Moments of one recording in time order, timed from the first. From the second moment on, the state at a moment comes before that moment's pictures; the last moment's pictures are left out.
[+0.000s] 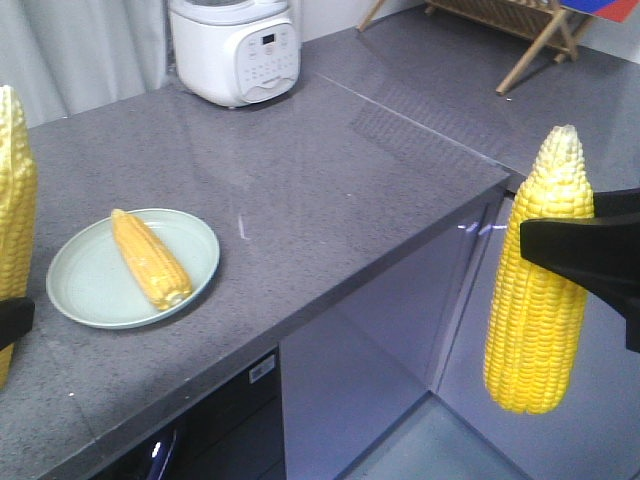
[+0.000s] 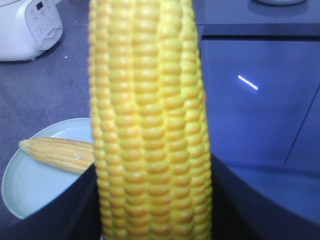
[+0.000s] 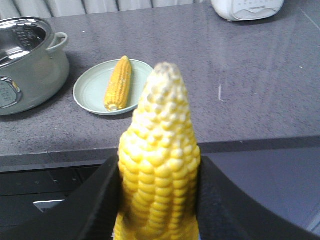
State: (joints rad) left arm -0.53 0.62 -0.83 -0.06 0.73 0.13; right arm 0.15 0.82 -1.01 0.70 0.92 -0.61
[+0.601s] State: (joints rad) left arm -0.53 0.62 -0.83 -0.06 0.73 0.13; right arm 0.15 0.82 -1.01 0.70 0.92 -0.61
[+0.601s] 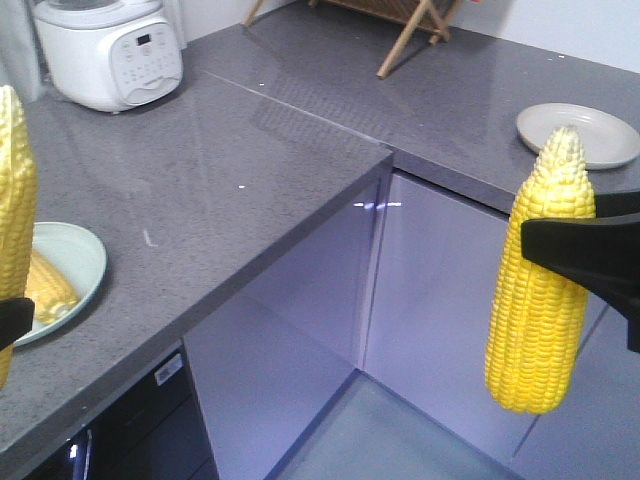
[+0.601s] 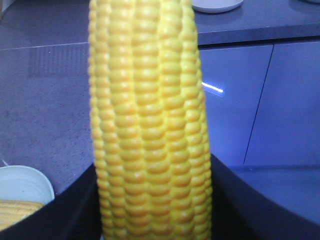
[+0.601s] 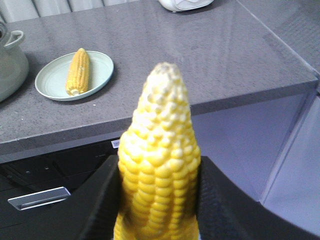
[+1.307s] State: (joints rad) left arm -0.53 0.62 -0.83 -0.06 0.73 0.13; right arm 0.15 0.82 -1.01 0.70 0.92 -0.61
